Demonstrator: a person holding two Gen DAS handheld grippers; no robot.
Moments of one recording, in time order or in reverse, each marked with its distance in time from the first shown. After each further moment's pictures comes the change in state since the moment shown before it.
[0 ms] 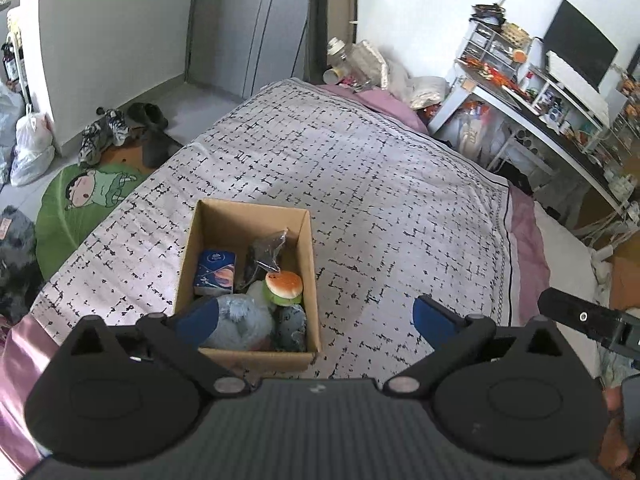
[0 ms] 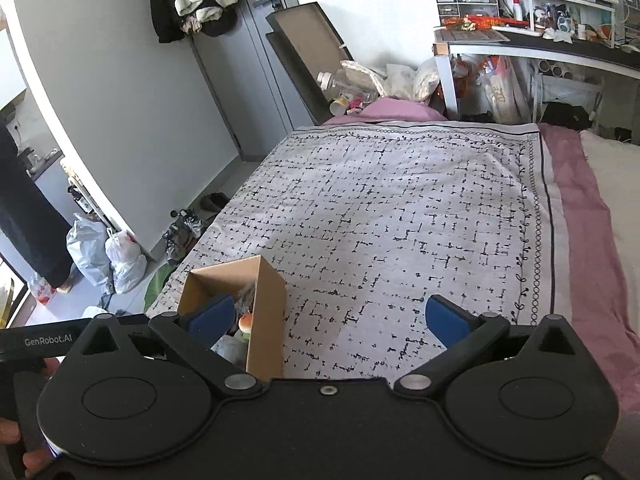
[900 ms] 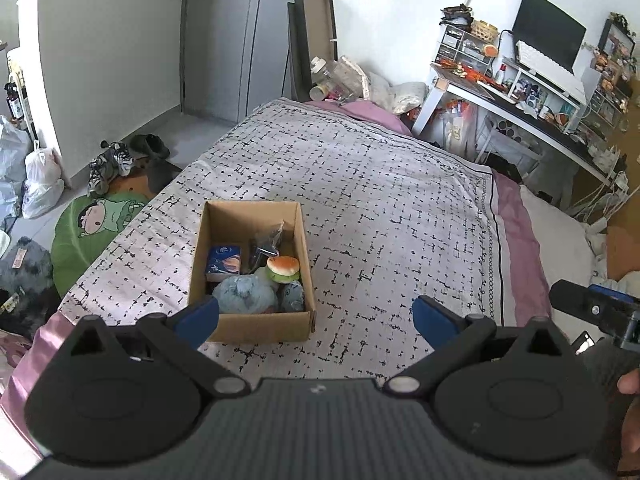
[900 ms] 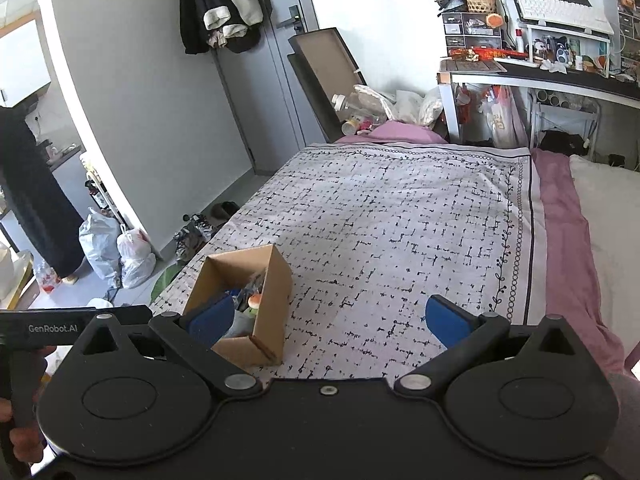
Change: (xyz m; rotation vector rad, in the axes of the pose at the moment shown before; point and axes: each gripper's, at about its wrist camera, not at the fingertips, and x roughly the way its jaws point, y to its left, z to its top) left arm -0.057 -0.021 -0.050 0.092 -0.072 0.021; right arm -0.063 -0.003 -0.039 -0.065 -0.071 0.019
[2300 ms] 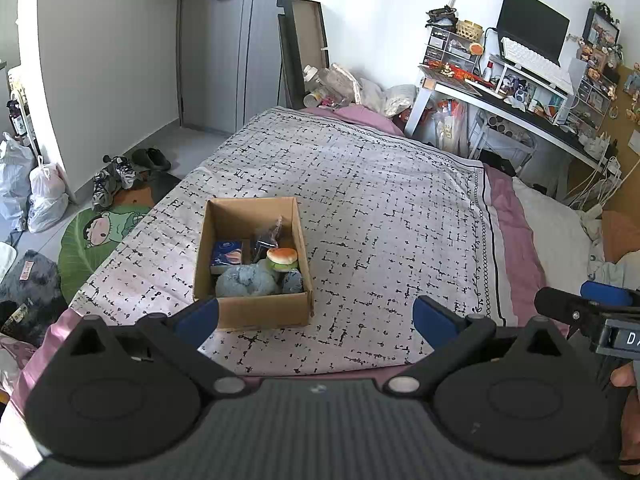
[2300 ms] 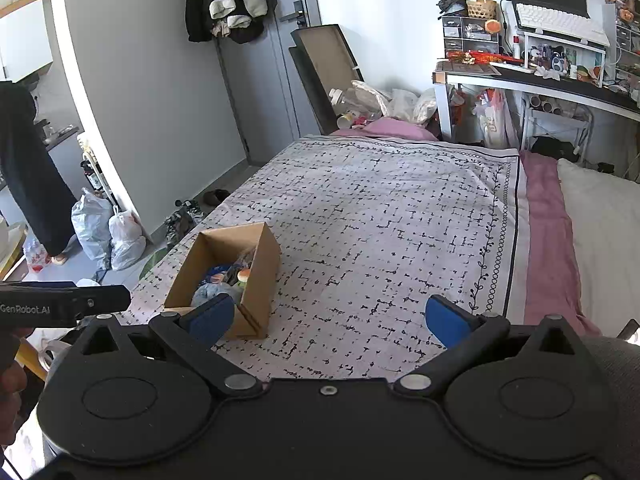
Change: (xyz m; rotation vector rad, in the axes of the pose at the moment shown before) left arm -0.028 -0.010 -0.027 0.044 -0.032 0.012; right arm -0.018 0.001 -0.028 -0.058 0.004 -0.036
